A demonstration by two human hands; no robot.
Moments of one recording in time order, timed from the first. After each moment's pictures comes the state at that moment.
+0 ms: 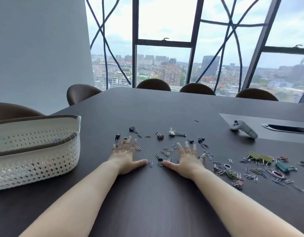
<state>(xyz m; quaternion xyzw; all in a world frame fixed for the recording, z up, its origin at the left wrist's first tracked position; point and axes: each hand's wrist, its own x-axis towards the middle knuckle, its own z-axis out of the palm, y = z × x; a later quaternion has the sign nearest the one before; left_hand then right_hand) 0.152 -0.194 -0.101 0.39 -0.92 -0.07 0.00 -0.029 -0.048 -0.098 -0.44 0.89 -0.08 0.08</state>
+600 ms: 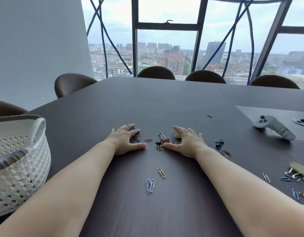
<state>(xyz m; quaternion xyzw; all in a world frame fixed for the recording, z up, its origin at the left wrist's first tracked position) 0.081 -0.317 -0.105 0.35 -0.93 -0.10 0.03 -0.118 -0.164 -0.104 -0.50 0.86 -0.11 0.08</state>
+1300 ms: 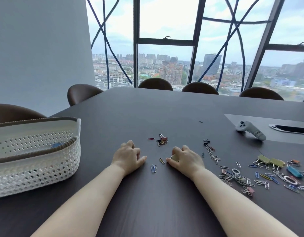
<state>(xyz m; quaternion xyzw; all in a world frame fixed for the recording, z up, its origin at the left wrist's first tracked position) 0.141 -0.207 -0.103 0.37 -0.92 -0.08 0.13 -0.032 -0.073 -0.097 -0.51 0.85 -0.13 0.01</state>
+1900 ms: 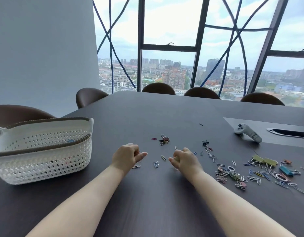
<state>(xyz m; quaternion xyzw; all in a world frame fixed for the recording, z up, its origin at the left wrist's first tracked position) 0.177 -0.178 -0.086 0.34 -0.88 -0.17 0.29 -0.007 -0.052 -0.092 -0.50 0.83 -0.24 0.03</state>
